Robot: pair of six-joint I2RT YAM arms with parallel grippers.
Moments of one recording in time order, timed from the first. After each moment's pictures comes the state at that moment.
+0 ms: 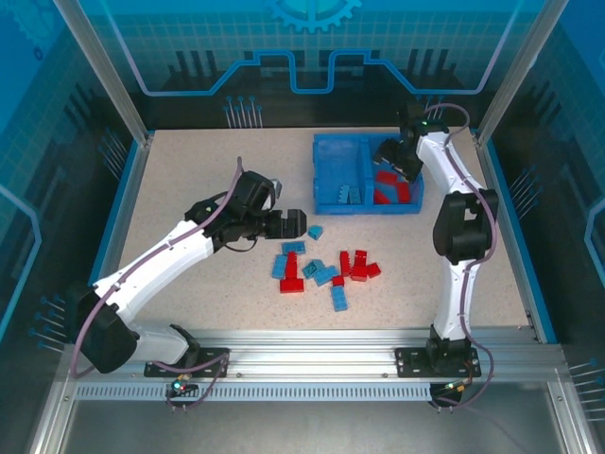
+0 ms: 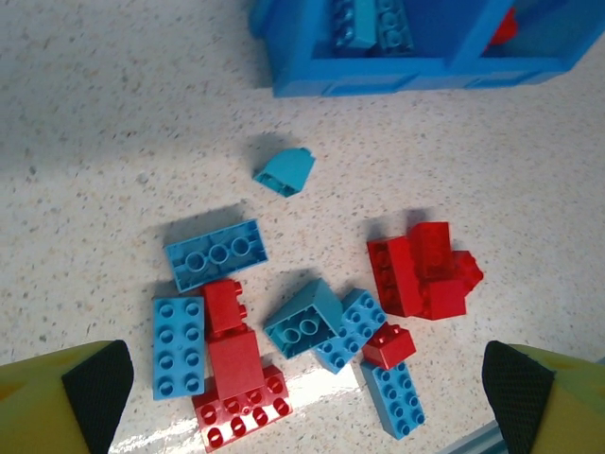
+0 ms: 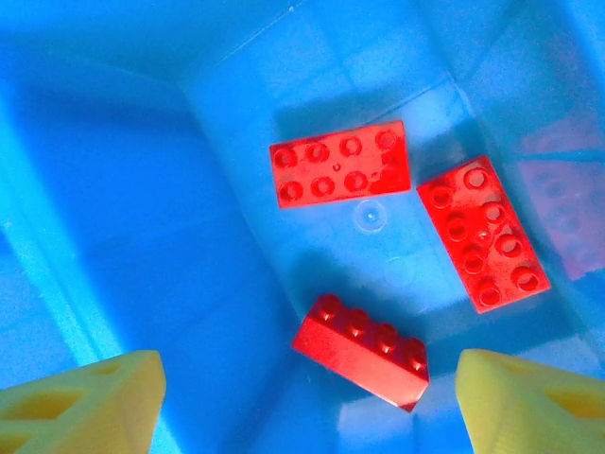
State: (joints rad) left arm -0.59 1.34 1.17 -0.73 0.08 -0.62; right arm 0.10 2.14 2.02 -1.04 -0.06 0.66
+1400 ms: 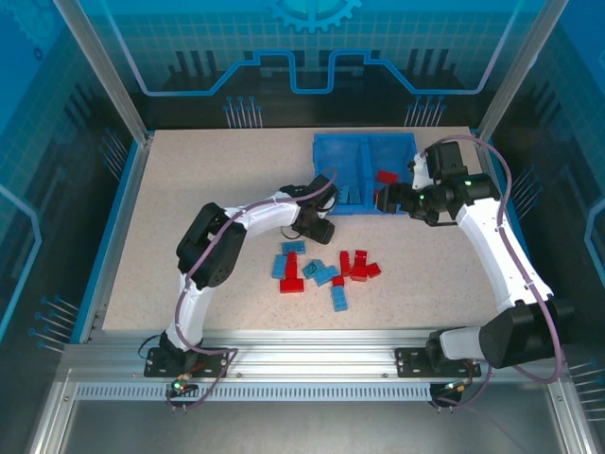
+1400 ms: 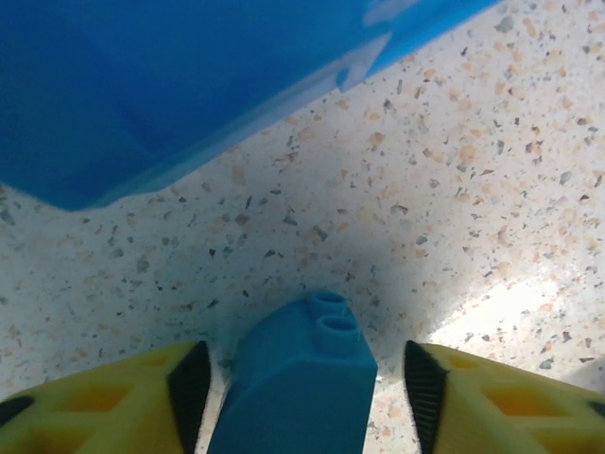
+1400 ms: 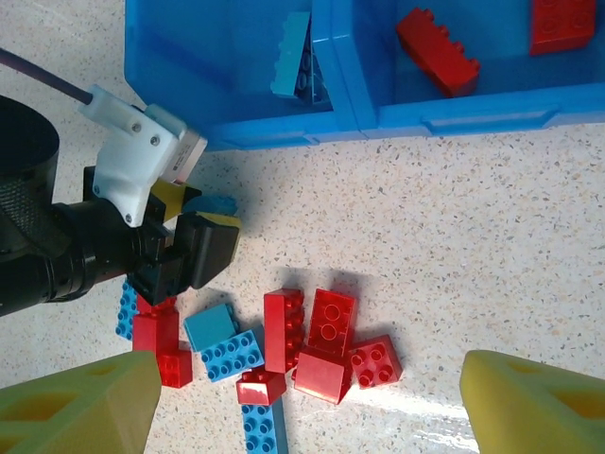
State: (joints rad) left arm -0.66 2.14 1.58 -0.68 -0.01 -0.24; right arm 0.15 1.34 1.34 -1.04 -0.29 0.32
